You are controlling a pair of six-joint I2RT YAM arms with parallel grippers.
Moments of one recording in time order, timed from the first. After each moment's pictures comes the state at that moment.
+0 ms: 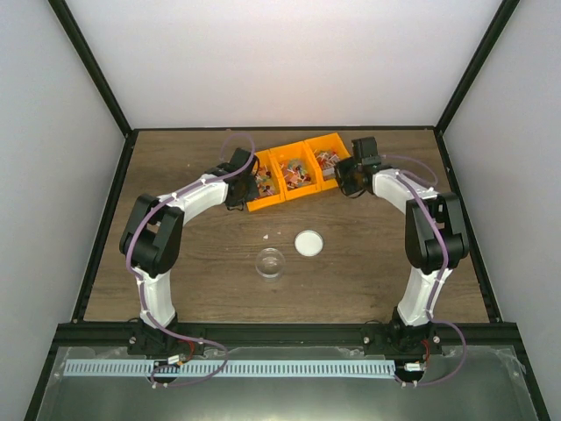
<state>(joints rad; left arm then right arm) -0.47 1.93 1.36 -0.50 -0.12 -0.73 0.23 1.86 1.28 -0.28 -0.18 1.39</state>
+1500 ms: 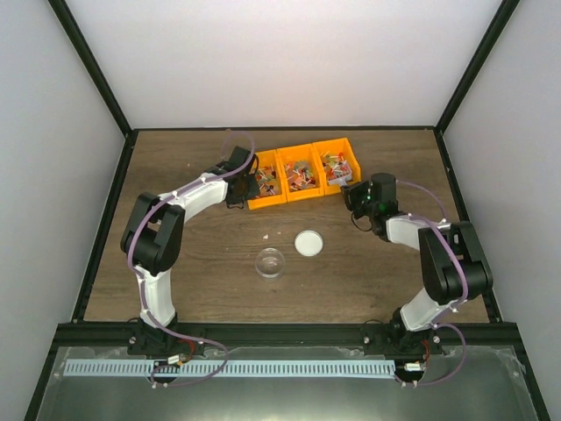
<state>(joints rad) -0.46 1.95 1.38 -0.48 -0.08 -0.71 0.19 1.62 0.70 0.40 -0.29 1.34</state>
